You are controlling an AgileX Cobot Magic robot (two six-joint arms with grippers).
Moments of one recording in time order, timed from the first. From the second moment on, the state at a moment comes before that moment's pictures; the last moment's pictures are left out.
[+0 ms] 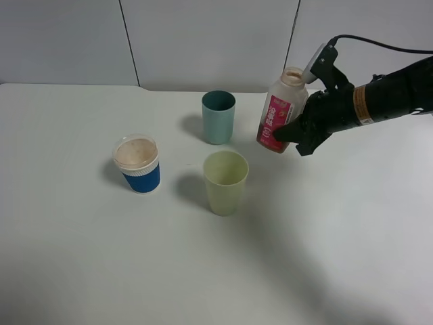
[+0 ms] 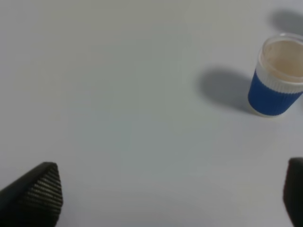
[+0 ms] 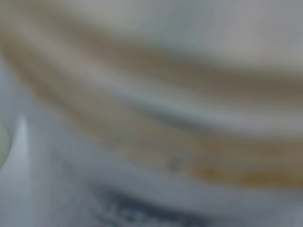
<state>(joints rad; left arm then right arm) -0.05 0.01 -0.51 0.00 1.06 -0.02 0.10 1.78 -0.86 -1.70 -0.69 0.96</state>
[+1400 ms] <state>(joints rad) -0.05 0.01 -0.51 0.00 1.06 -0.02 0.45 1.60 -0.86 -1.74 -0.17 0.44</state>
